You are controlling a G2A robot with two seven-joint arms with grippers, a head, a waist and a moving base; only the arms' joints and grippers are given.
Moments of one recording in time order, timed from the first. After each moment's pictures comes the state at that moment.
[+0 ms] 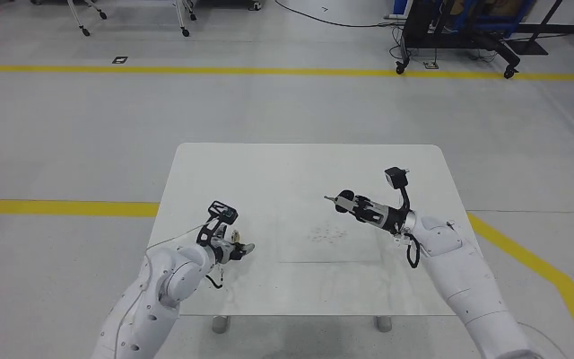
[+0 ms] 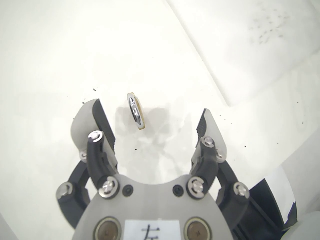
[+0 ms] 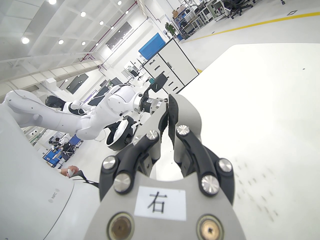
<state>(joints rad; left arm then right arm) 1.40 -1.11 -1.20 -1.69 1.02 -0.15 -0.83 -1.18 -1.13 1.24 -1.16 0.12 -0.97 0.79</state>
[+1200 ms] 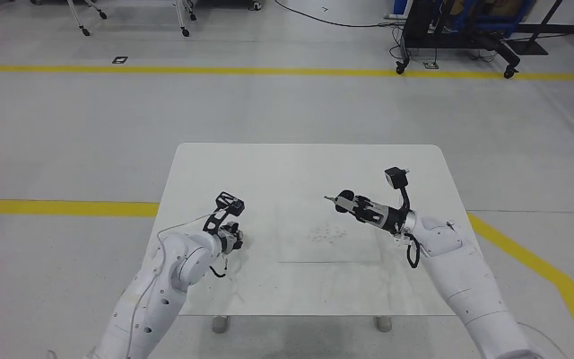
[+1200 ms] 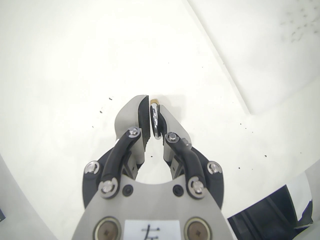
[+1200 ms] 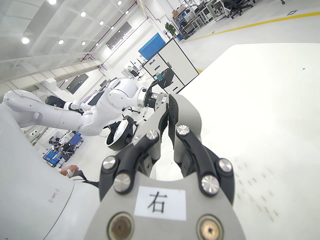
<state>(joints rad) 1.29 -1.13 -1.13 -1.66 1.10 -0.12 -0.95 -1.18 -1.13 1.24 -1.16 0.12 -0.97 0.79</state>
